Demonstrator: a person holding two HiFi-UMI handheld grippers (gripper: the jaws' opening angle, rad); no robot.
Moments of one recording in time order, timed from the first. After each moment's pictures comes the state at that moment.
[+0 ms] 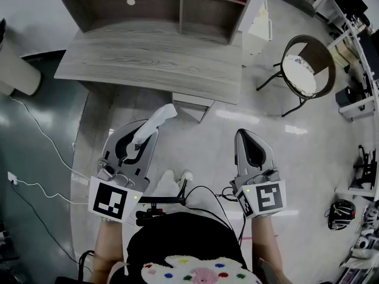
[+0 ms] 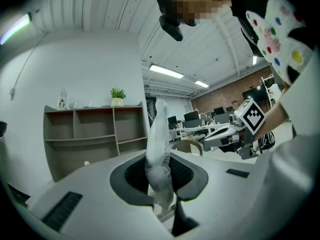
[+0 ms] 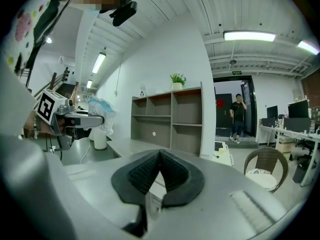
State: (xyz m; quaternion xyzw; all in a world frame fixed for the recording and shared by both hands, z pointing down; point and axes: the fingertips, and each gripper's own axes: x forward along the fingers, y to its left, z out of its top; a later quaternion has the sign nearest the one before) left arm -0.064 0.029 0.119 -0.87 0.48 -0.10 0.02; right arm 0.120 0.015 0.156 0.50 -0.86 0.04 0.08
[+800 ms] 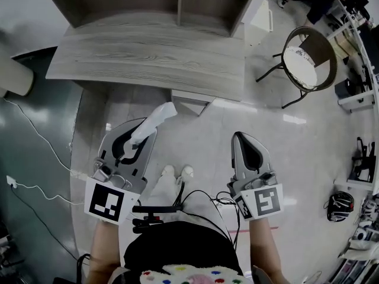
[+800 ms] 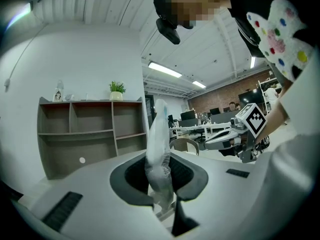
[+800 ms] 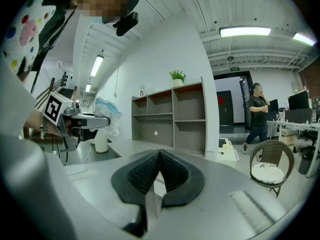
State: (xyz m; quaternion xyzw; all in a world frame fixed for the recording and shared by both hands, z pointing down) left arm -0.079 0.001 0.142 -0.89 0.45 -0.10 0.00; right arm 0.099 0.005 0.184 0.50 -0.86 0.06 0.06
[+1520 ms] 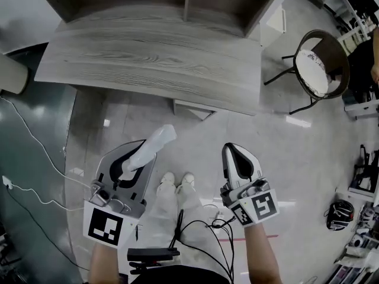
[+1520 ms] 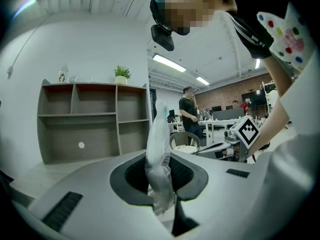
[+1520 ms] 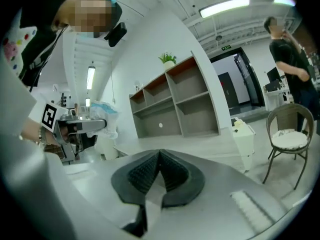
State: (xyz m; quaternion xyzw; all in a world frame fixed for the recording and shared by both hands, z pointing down) left arm -0.096 -0.031 0.230 -0.88 0.45 -0.13 -0.04; right arm 0.068 -0.048 0.297 0.46 -0.88 0.16 0.01
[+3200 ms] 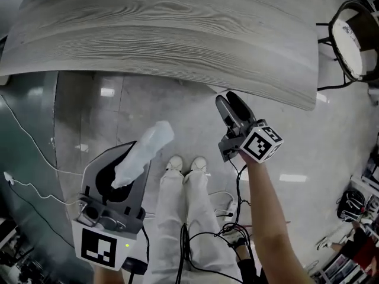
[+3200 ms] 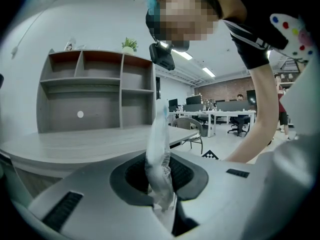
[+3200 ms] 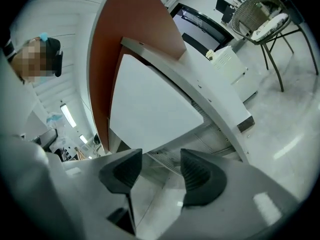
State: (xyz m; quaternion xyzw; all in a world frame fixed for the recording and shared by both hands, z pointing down) left arm -0.098 -0.080 0.407 -0.87 0.46 -0.16 -0.07; right arm 0.056 -0.180 0.627 0.39 -0.80 0.44 -0.10
